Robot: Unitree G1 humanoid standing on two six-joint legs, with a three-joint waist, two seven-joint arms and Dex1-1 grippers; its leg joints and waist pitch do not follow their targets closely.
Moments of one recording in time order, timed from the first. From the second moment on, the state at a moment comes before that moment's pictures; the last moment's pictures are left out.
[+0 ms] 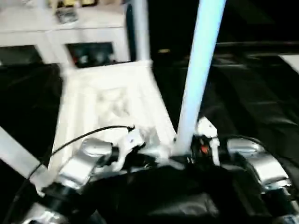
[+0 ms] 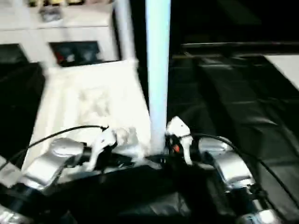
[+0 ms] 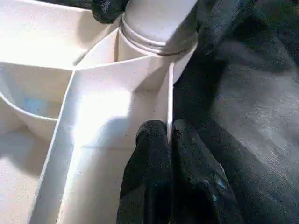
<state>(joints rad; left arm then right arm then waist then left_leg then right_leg) -0.35 0.41 -0.35 0.19 -0.11 0.36 -1.22 -0.32 -0.49 0.24 0.13 0.23 0.41 1.21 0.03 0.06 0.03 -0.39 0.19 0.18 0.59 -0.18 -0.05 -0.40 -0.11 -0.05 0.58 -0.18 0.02</state>
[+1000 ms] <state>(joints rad) -0.34 0.25 -0.28 0.18 -0.03 0.49 -0.84 -0.36 -0.20 0.16 0.26 0.08 0.40 0.59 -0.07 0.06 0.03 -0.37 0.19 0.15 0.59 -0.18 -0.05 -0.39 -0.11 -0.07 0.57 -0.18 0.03</state>
